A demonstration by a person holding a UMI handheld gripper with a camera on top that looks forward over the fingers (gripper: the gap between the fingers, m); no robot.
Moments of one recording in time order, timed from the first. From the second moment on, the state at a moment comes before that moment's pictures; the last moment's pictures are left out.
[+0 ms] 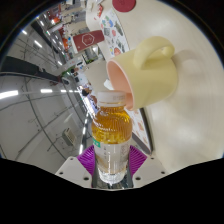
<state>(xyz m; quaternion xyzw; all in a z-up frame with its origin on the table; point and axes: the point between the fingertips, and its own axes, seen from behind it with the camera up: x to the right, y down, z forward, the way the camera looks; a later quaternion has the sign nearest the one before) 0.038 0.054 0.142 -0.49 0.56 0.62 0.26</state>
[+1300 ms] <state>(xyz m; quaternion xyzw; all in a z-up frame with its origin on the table) 0.369 0.000 0.062 -0.83 0.02 0.00 0.56</state>
